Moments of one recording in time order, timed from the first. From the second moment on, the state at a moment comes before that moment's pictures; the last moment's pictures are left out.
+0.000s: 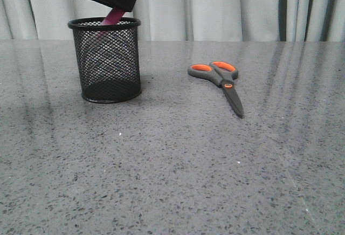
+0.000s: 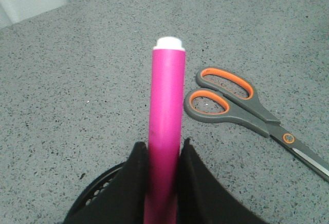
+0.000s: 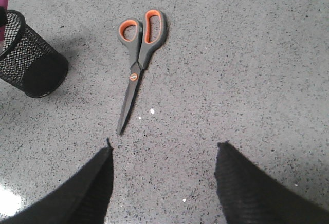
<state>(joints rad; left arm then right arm) -0.49 1.50 -1.08 -0.89 0.29 0.97 0.00 0.74 -0.83 0.46 0.87 -0.20</state>
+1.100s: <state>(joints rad) -0.49 1.50 -1.05 -0.87 0.28 0.97 0.00 0.74 -0.83 0.46 0.87 -0.20</state>
